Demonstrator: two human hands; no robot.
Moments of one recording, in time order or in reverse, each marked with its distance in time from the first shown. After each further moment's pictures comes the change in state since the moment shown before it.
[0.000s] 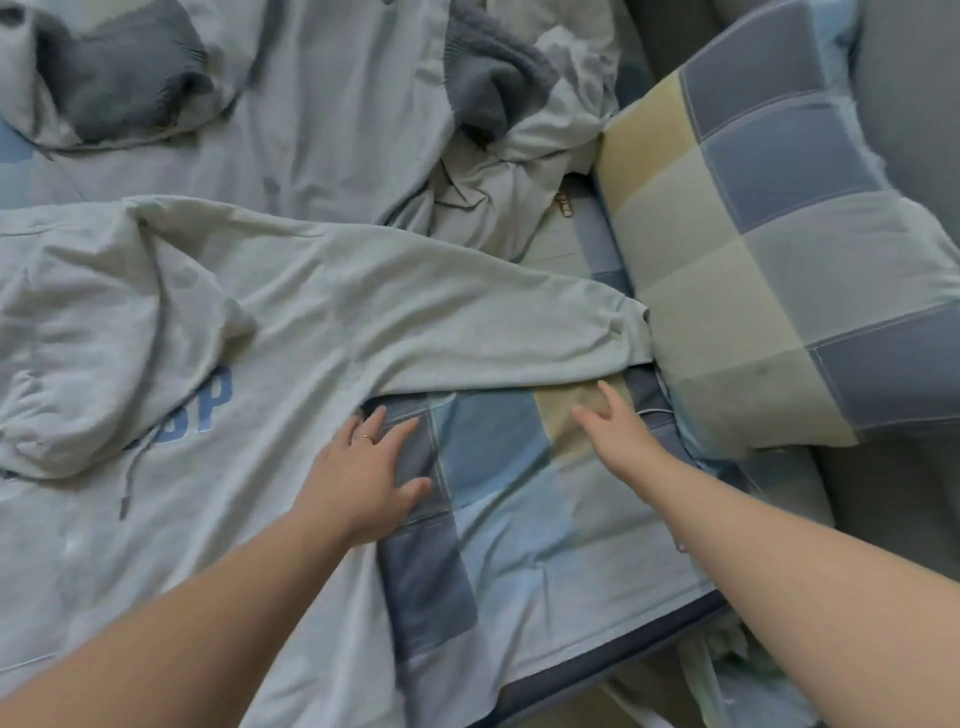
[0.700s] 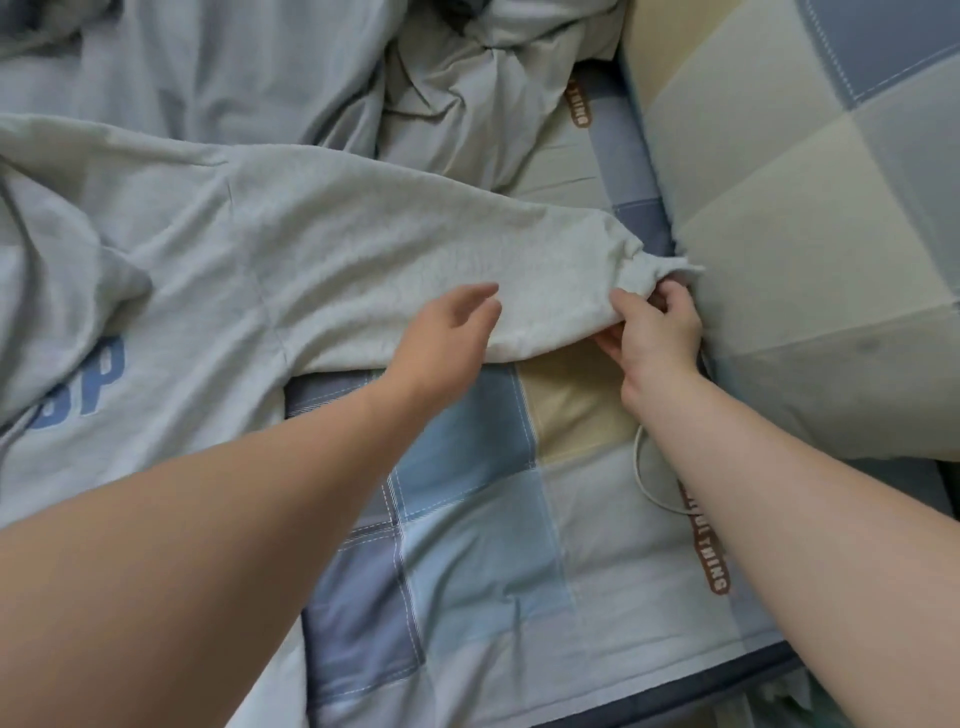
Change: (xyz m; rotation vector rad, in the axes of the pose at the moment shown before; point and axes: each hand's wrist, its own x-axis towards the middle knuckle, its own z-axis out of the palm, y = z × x) left_hand 0.152 0.140 0.017 -0.842 0.261 0.009; right_hand 0.138 0.013 -0.018 1.019 0.185 -0.041
